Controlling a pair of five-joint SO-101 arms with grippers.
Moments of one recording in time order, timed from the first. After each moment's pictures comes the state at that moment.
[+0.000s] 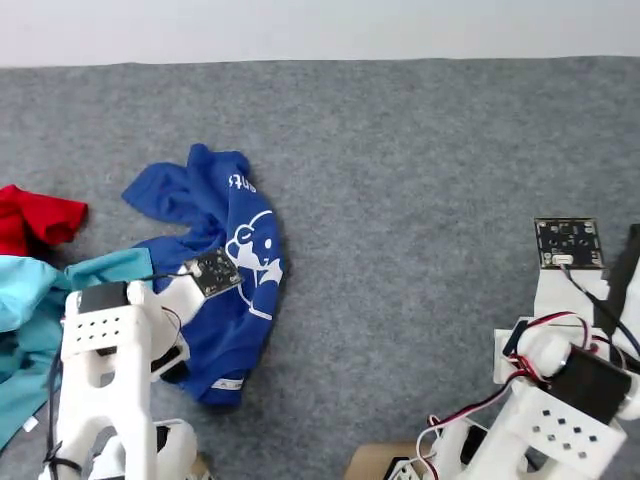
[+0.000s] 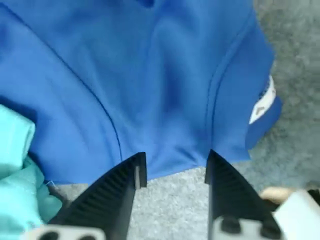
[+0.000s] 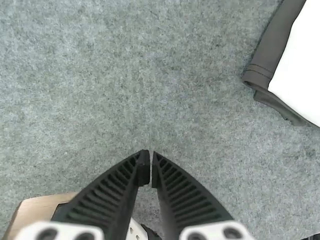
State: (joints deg) left arm -14.7 -32.3 57.6 77.7 -56.9; right arm 27.1 -58.9 34.5 100.5 25.7
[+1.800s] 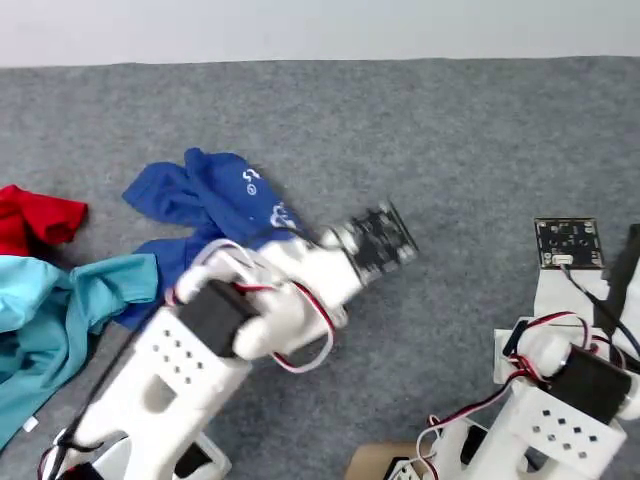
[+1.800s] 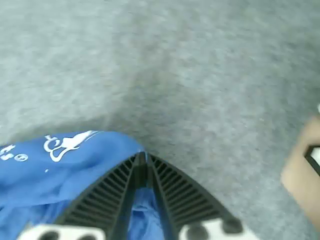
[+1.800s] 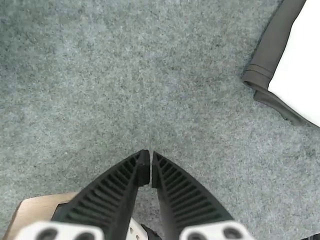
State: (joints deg) left arm 40.3 -32.7 21.8 83.1 -14.5; right arm 27.1 -58.9 34.5 100.5 25.7
